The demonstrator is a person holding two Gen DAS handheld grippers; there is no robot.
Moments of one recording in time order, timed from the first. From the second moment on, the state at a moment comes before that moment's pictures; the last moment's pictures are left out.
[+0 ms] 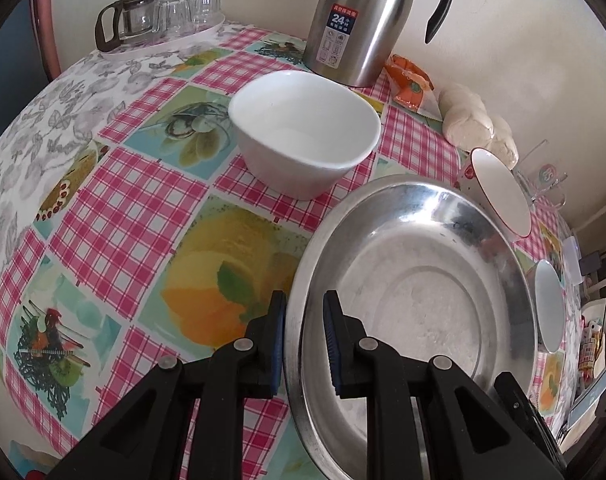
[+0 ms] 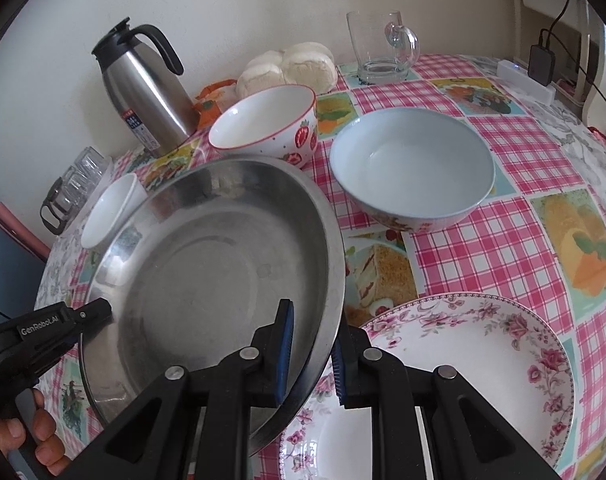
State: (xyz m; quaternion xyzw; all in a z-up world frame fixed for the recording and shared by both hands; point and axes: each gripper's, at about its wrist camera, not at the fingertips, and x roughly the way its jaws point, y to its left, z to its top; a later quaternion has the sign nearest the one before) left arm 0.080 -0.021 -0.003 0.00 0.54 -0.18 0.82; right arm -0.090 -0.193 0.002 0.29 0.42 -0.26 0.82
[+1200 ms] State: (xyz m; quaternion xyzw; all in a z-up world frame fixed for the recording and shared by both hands) left arm 0.088 -0.023 -0.007 -0.01 0.57 -0.20 0.80; right arm -0.089 -0.191 0.004 0.28 0.42 -0.27 0.82
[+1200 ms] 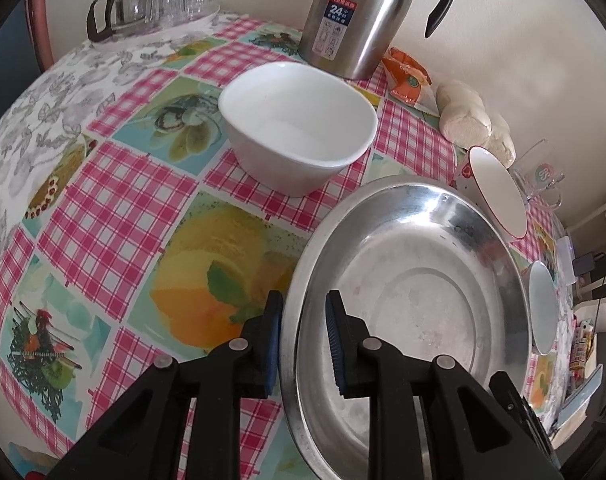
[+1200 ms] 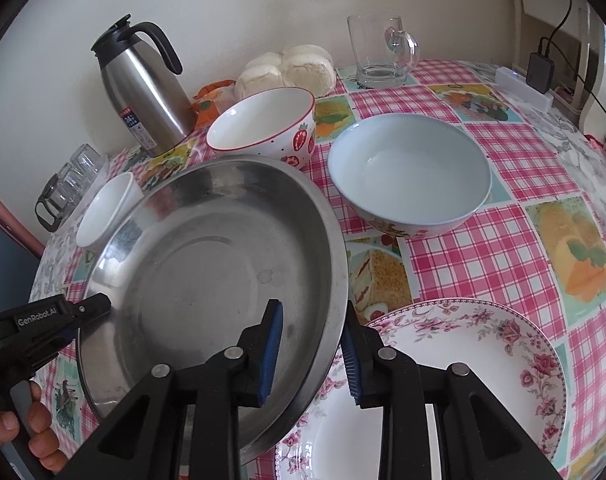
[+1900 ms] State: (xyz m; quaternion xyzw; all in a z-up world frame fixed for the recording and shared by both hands) left arm 0.081 -0.014 0.011 0.05 0.55 -0.16 0.81; right arm -0.094 -0.187 0.015 0.25 0.43 -0.28 0.82
